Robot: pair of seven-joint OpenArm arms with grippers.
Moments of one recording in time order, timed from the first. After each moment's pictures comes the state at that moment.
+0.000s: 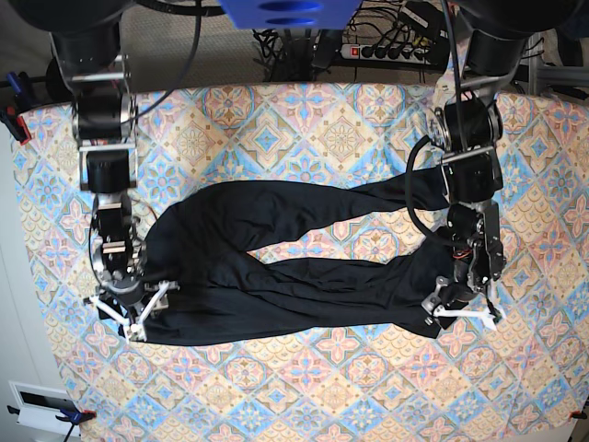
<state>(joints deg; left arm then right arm) -33.4 -10.0 -15.4 44.6 -25.9 10.1 32.4 31.0 16.5 -6.2 46.2 -4.6 6.7 -21.1</state>
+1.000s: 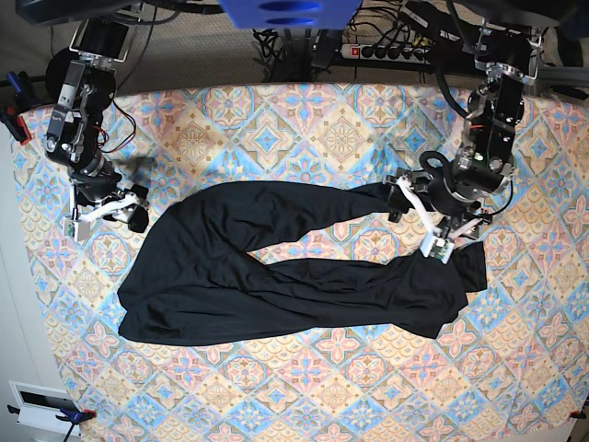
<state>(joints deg) 1.6 -27.9 9.6 110.7 -25.9 -0.6 63.1 -6.4 15.1 22.0 96.9 38.3 7.1 -52.6</state>
